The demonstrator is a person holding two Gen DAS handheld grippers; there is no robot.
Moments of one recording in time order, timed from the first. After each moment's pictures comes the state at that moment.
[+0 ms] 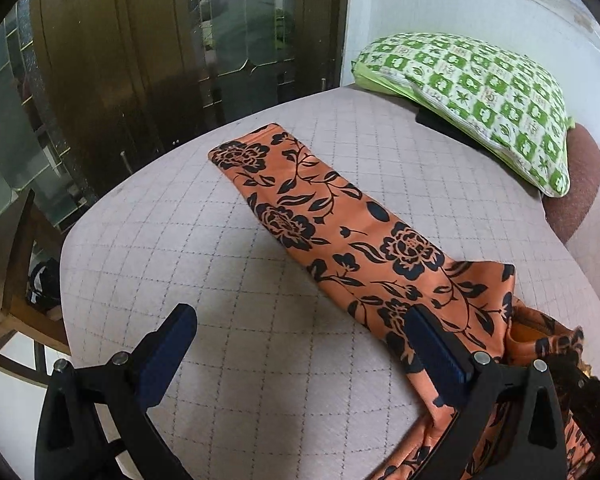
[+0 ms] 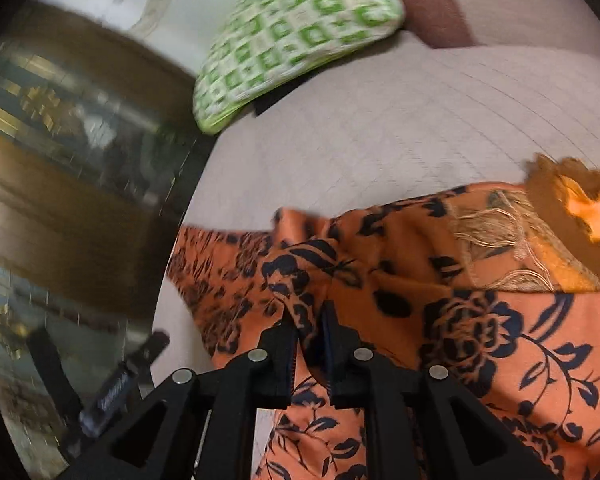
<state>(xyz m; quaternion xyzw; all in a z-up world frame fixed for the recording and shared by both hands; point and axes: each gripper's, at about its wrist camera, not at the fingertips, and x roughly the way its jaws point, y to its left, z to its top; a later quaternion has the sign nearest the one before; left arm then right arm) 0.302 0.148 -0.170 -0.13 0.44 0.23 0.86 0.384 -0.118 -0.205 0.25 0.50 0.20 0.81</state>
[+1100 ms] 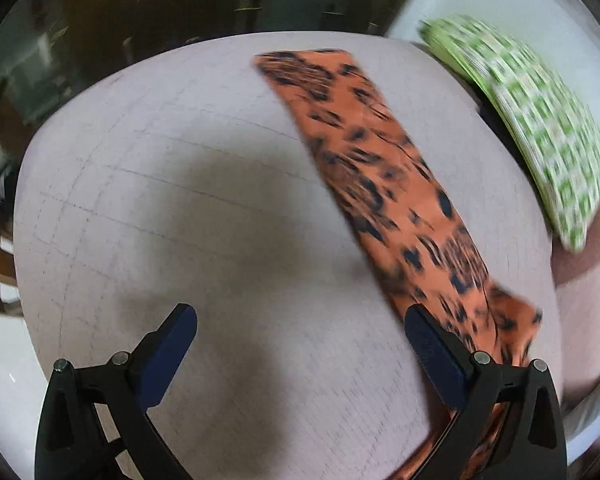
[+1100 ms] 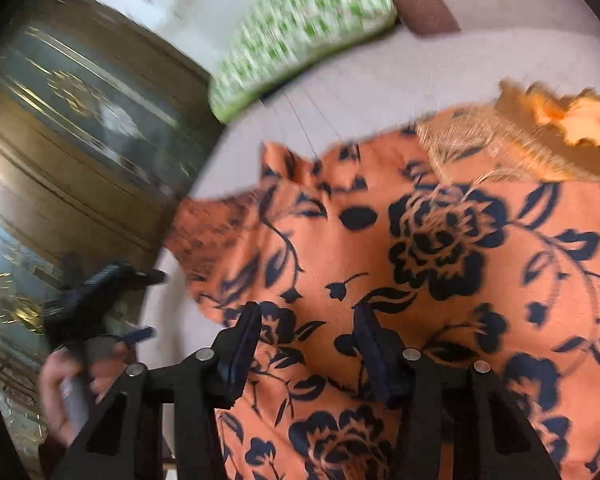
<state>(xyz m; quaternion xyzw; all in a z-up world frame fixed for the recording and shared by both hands) 0.314 0.238 -0.225 -0.31 0.51 0.22 0.77 0.306 -0.139 -0.245 0.26 0.43 0.22 0.84</state>
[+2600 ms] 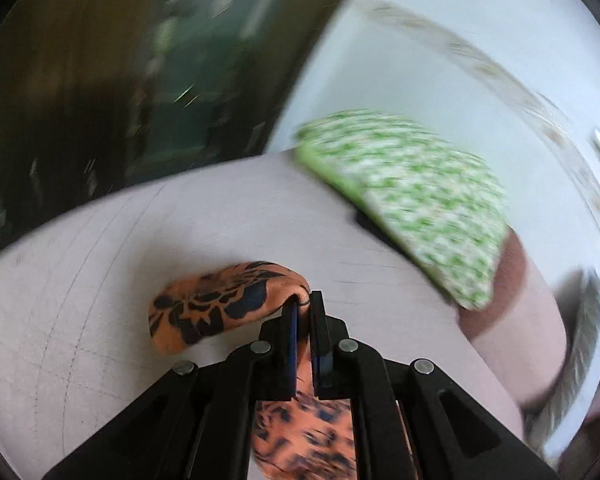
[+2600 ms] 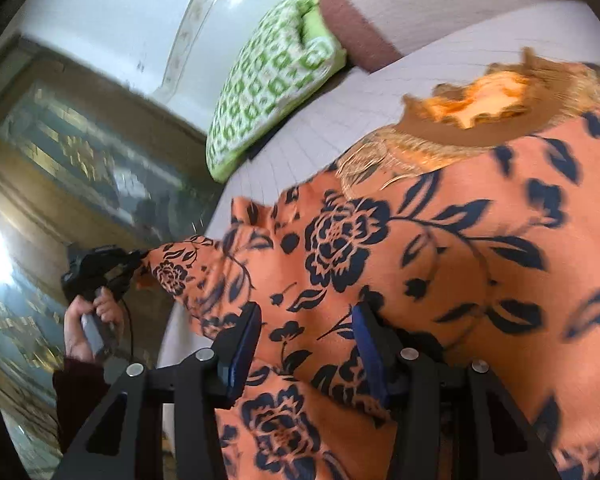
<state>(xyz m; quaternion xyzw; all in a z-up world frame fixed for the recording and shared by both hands) 0.396 0.206 -0.120 -0.24 0.33 0.07 0.91 0.264 -0.210 -0.263 0.36 0.37 0.18 0.84</state>
